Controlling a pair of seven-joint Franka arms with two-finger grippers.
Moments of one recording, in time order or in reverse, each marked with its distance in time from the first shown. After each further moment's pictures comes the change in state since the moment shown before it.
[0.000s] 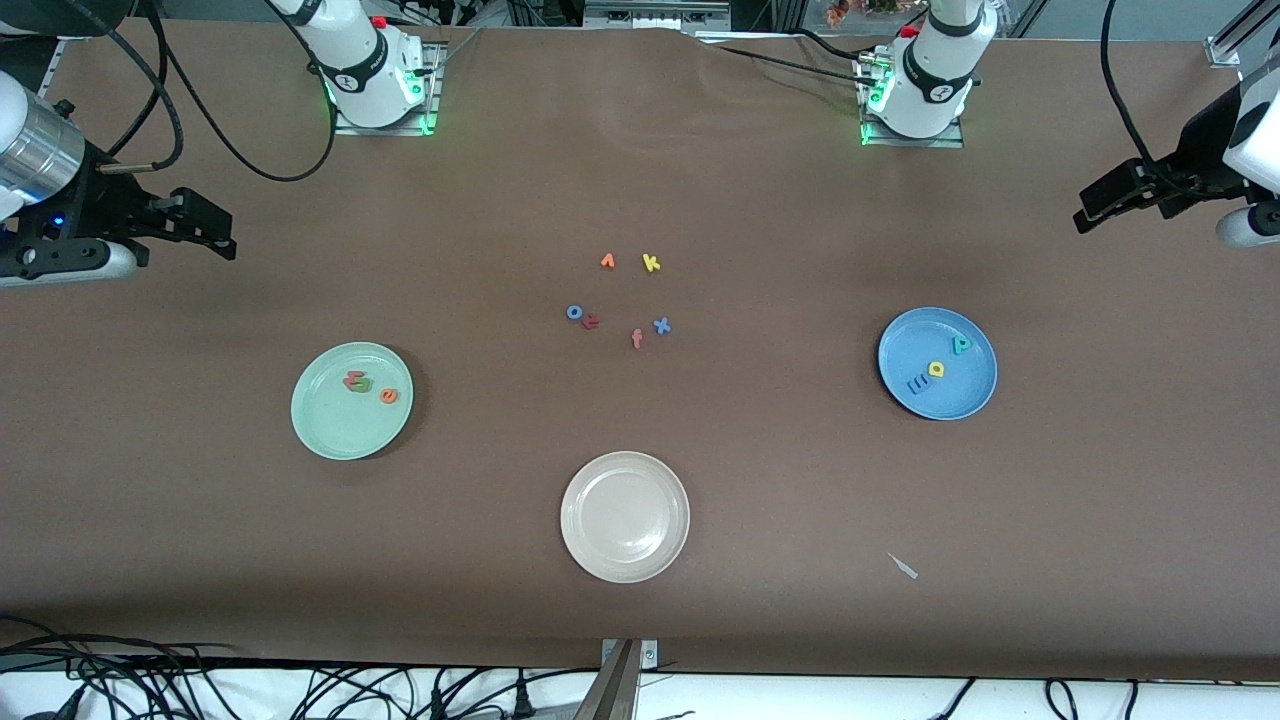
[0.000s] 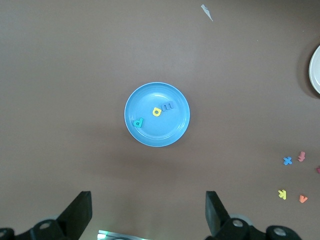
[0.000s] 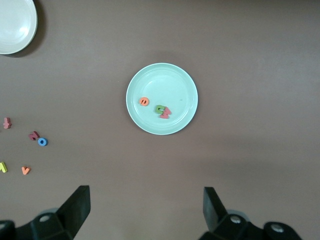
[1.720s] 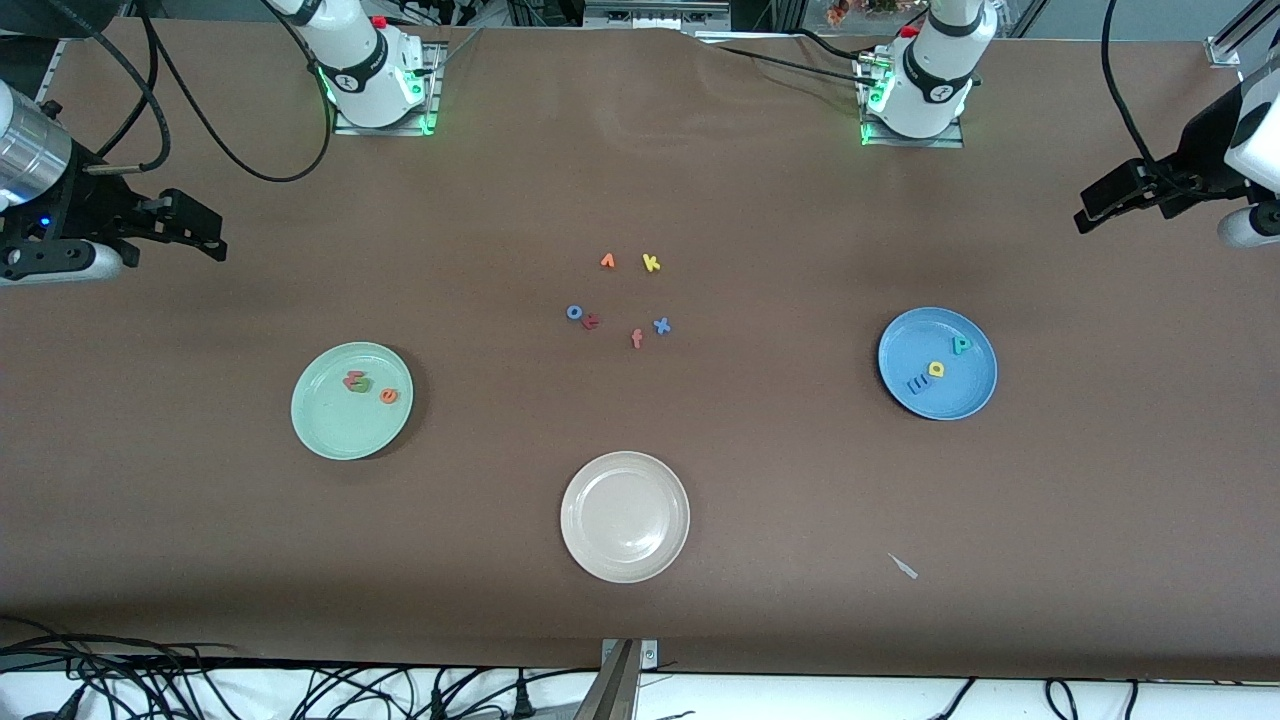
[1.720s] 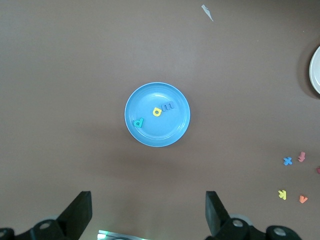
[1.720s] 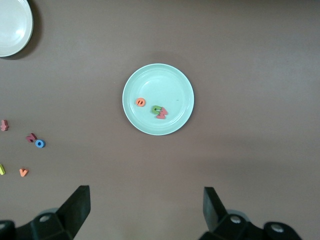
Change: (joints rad) left arm 0.001 0.000 0.001 0.000 0.000 0.000 0.000; right arm -0.001 -0.001 -0.016 0.001 0.000 0.001 -0.004
